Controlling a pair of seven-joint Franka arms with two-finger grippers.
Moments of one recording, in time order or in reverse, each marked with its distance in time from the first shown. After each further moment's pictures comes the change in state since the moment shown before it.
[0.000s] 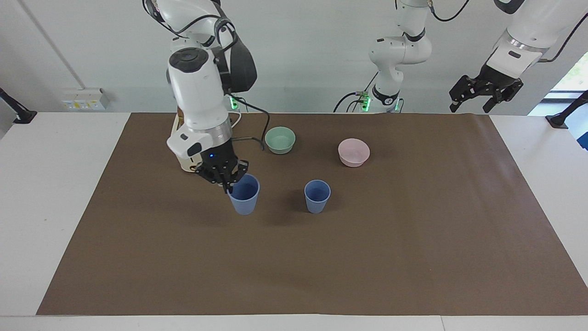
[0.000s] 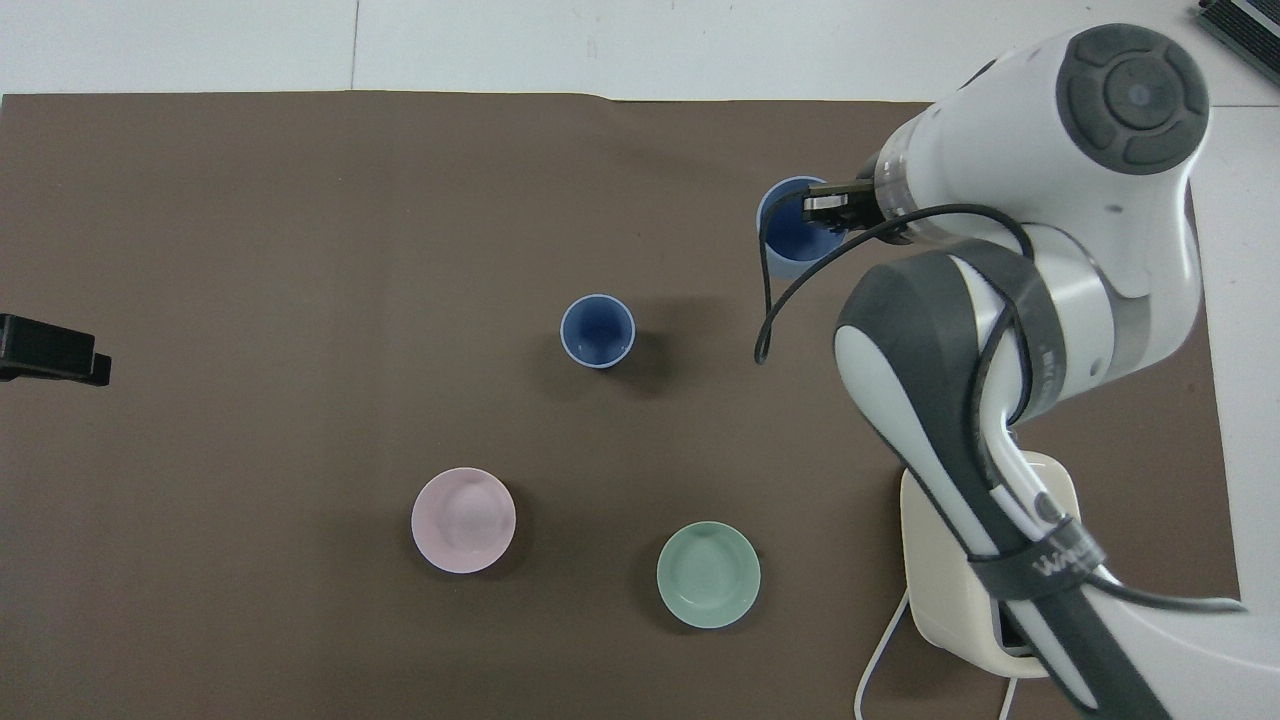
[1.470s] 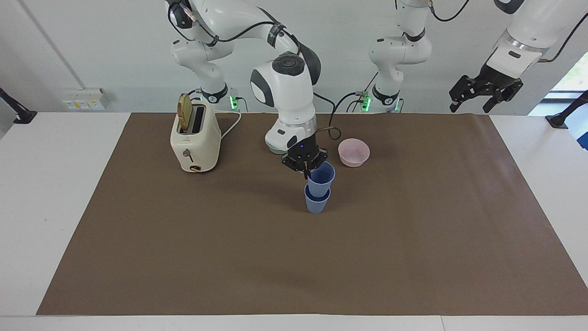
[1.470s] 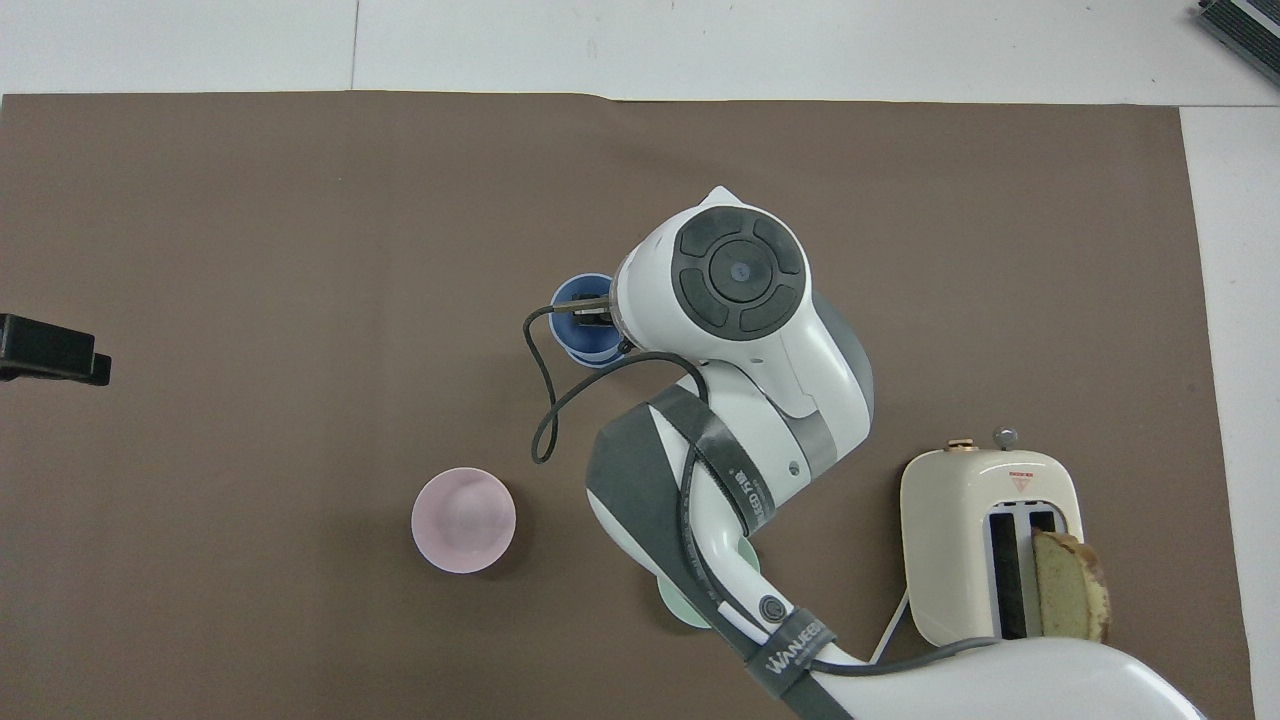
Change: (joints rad) left arm 0.000 0.000 0.000 0.000 0.000 0.000 -0.001; right arm 0.213 0.075 0.039 -0.071 0.023 0.148 0.231
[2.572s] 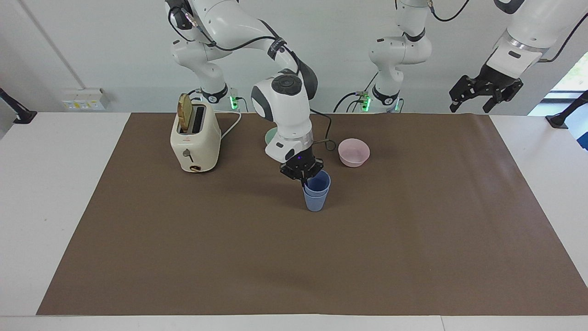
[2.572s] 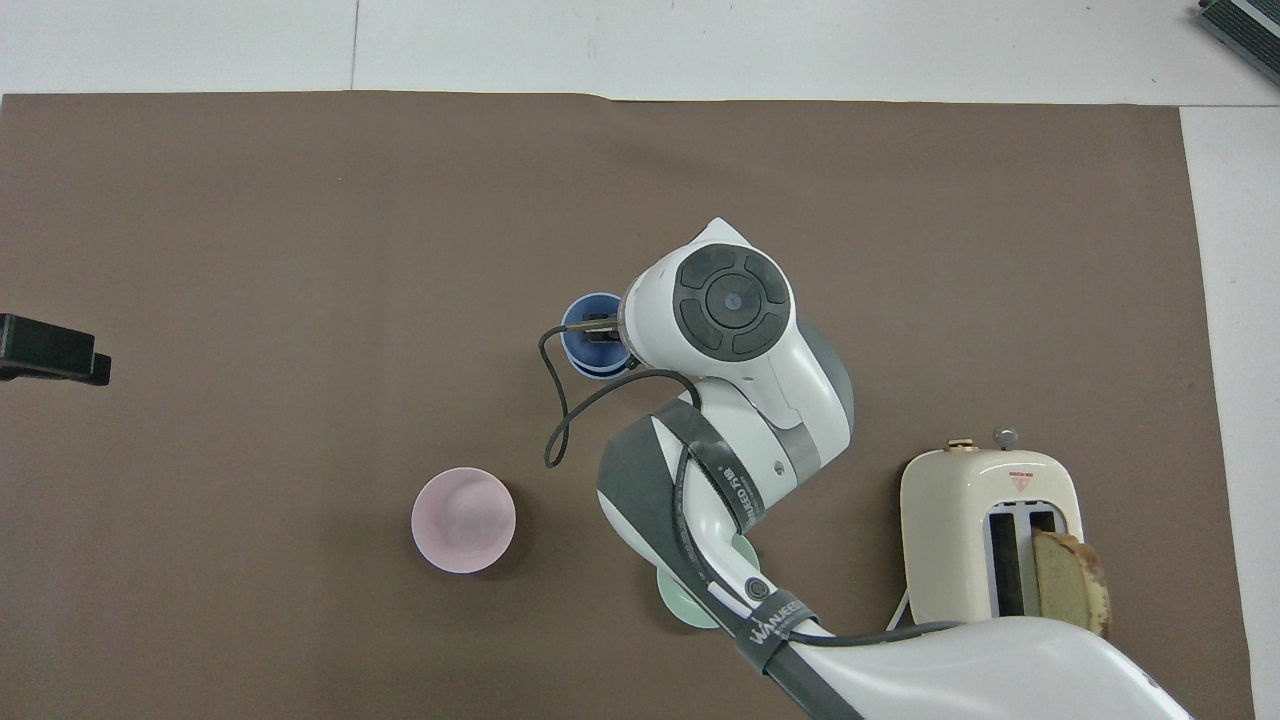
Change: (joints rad) left arm 0.000 0.000 0.000 0.000 0.000 0.000 0.000; right arm -0.002 0.010 -0.006 -0.113 -0.001 0.112 -0.001
